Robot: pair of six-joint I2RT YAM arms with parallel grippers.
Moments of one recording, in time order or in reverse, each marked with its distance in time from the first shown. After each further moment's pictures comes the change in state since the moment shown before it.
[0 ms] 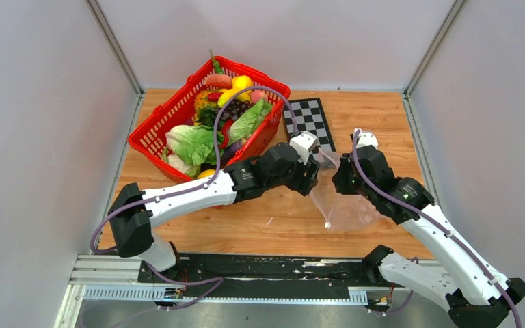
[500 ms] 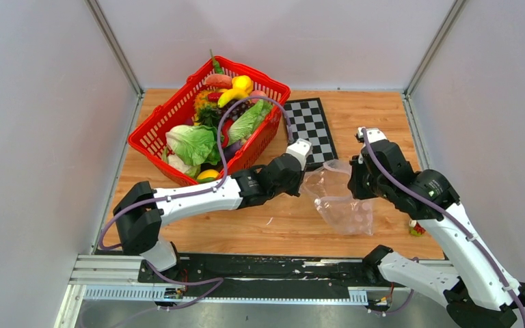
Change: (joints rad) left arm -0.020 0.024 -0.089 0.040 -0.145 -0.083; right arm 0.000 0.048 0.286 -0.357 -0.039 -0.150
